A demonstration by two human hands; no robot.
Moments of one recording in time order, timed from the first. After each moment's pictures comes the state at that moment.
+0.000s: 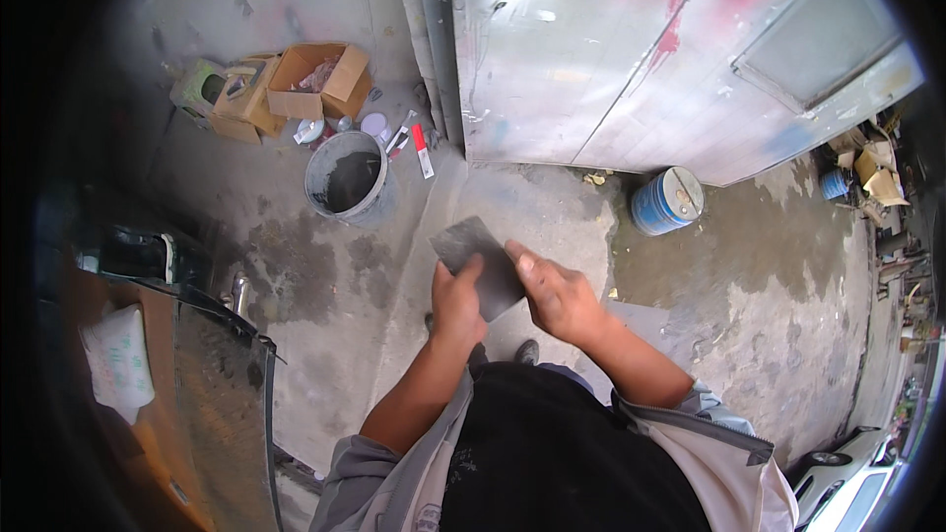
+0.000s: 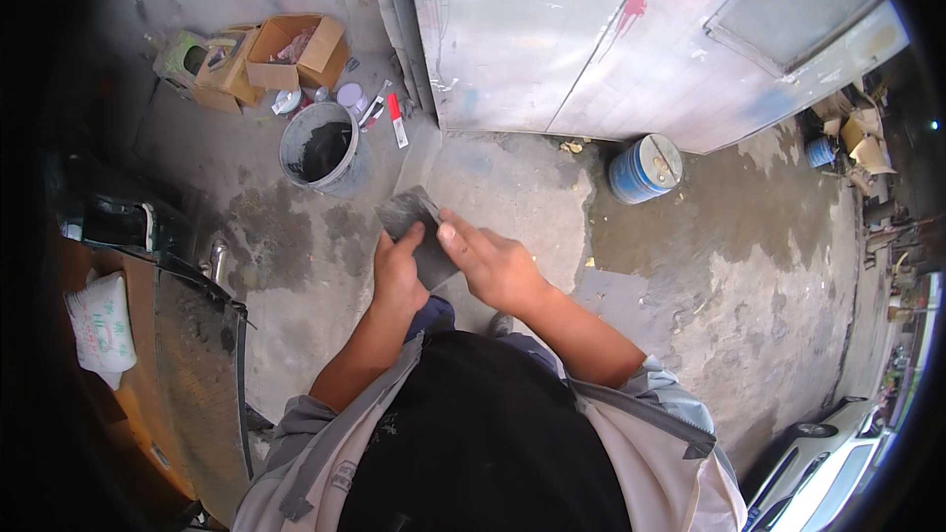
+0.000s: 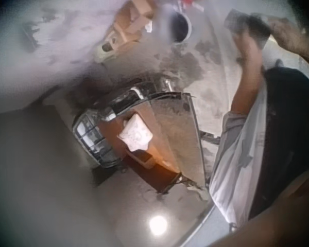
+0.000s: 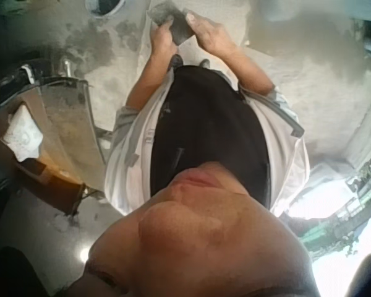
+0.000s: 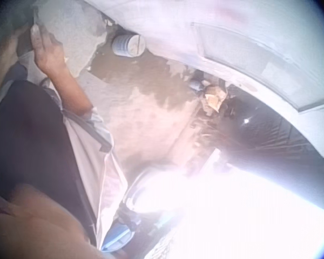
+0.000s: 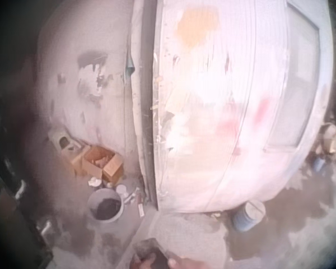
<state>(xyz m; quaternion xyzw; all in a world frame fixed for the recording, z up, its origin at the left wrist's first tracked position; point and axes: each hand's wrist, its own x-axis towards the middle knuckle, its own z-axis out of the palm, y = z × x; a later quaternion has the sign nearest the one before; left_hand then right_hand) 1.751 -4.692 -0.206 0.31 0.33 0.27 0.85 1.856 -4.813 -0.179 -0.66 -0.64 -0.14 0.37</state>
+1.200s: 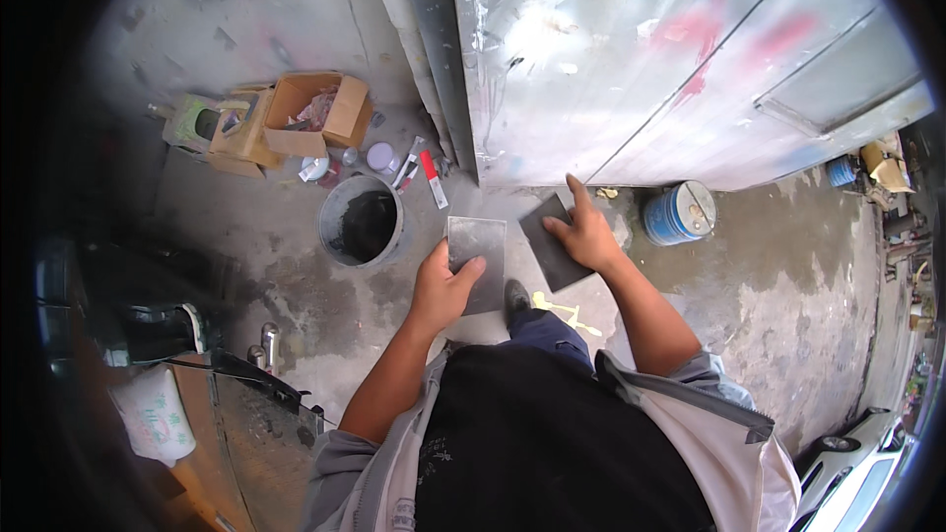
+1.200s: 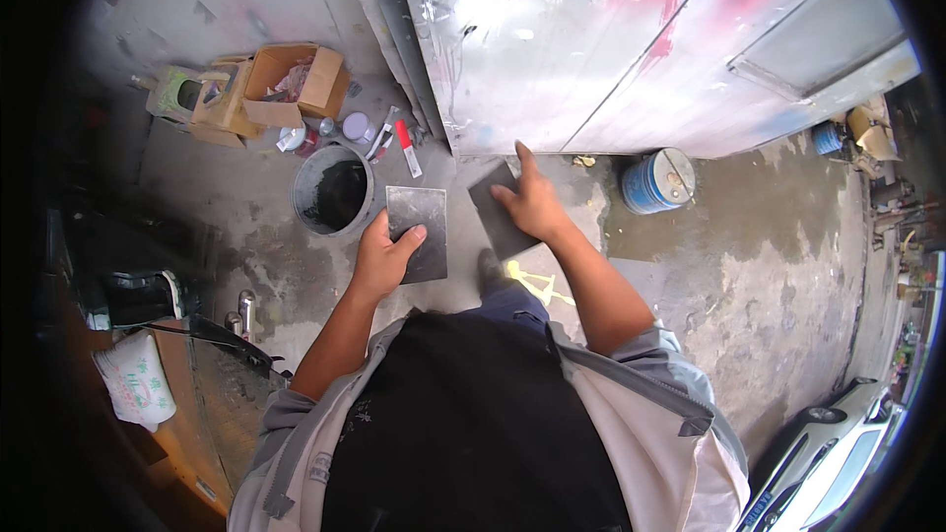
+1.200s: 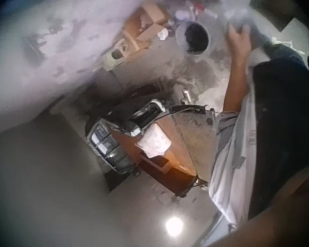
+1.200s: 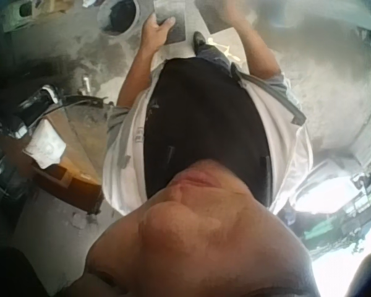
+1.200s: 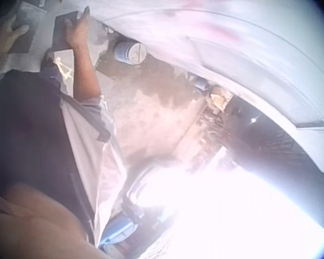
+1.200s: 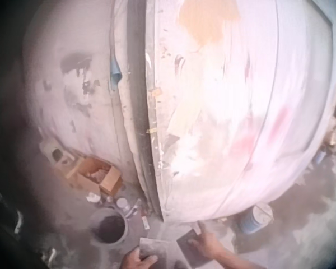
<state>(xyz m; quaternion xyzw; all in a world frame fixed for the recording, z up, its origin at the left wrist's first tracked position) 1.833 -4.514 -0.158 0.66 0.23 0.14 0.70 2.032 -4.678 -0.179 -0.85 -0.31 0.18 0.39</state>
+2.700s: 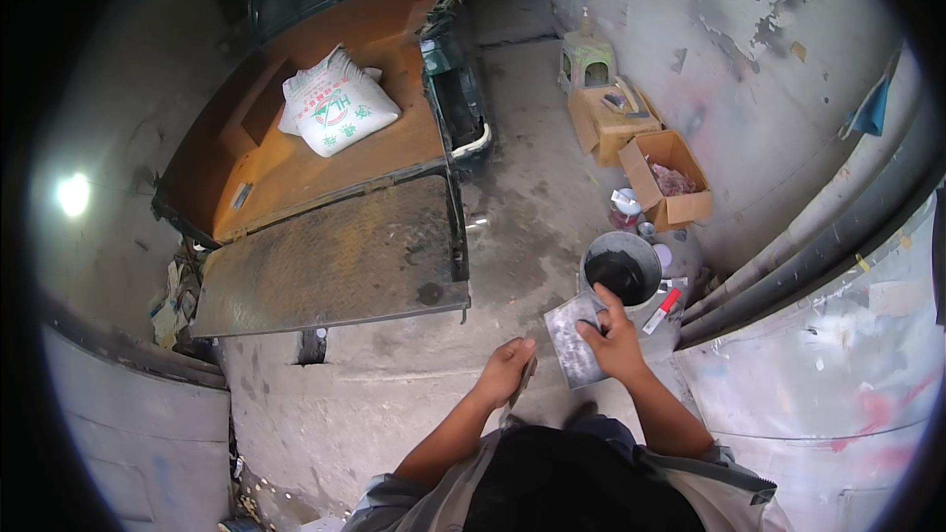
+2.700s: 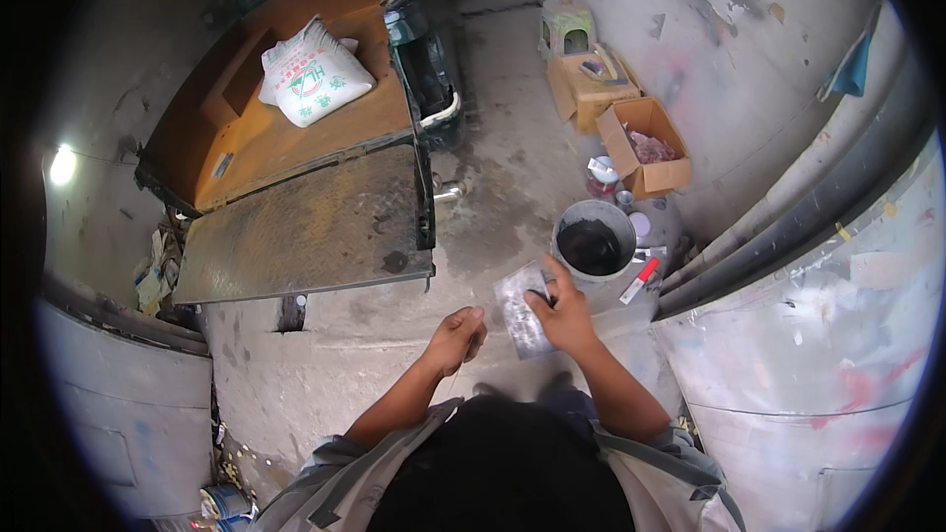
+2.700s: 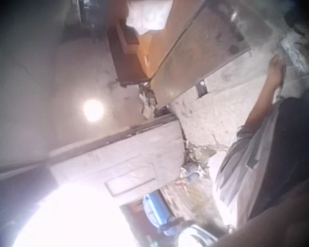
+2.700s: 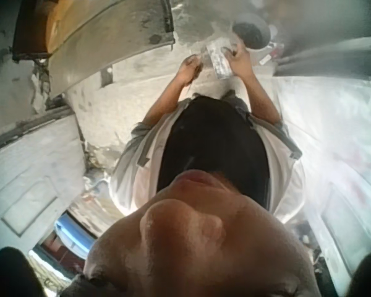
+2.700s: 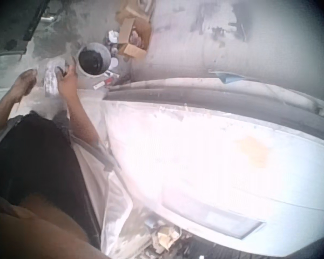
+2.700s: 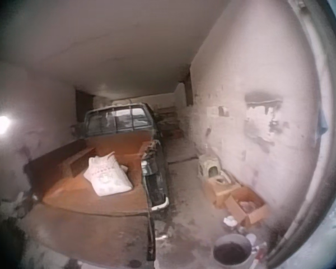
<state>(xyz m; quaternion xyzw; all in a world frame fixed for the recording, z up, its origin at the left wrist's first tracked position) 1.531 -4.579 -0.182 0.33 0.52 0.44 0.65 1.736 -4.506 -0.144 -0.50 -0.67 0.41 0.38</state>
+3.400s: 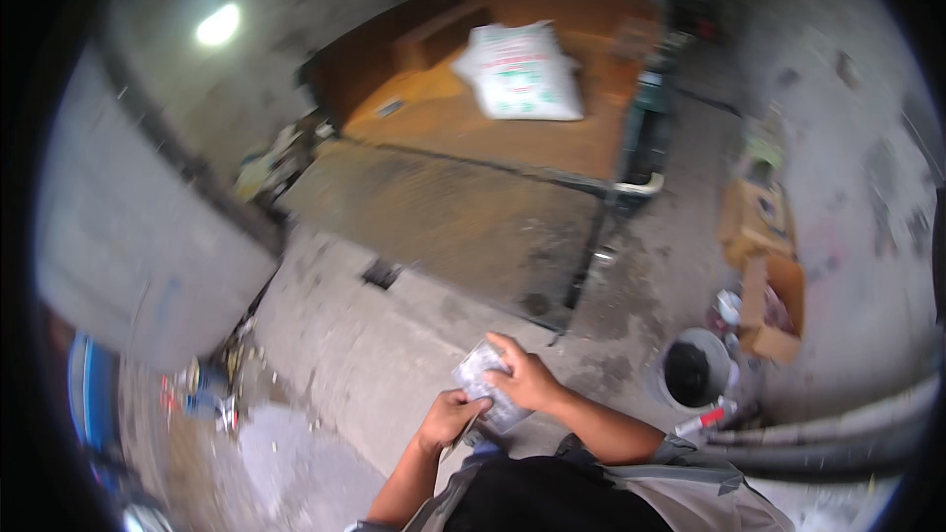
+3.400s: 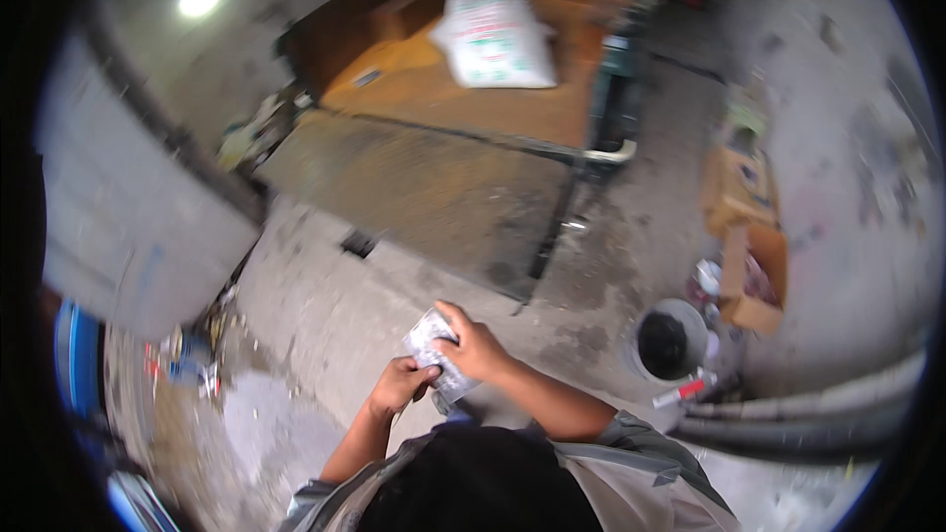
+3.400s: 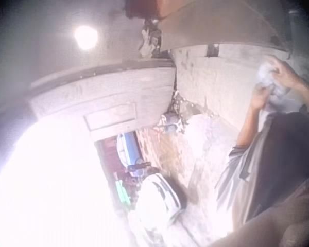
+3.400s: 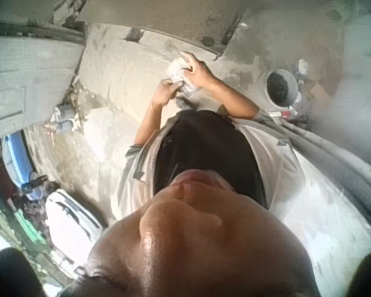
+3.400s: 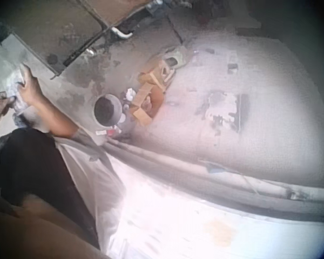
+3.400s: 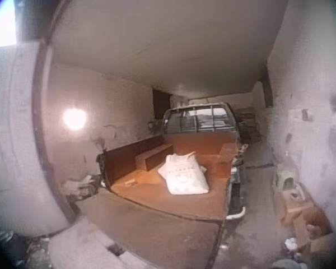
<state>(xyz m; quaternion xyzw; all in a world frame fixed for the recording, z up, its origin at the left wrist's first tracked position) 1.414 -4.720 -0.148 0.11 0.68 0.55 0.48 1.495 -4.534 -0.132 -0.14 -0.77 0.62 0.04</state>
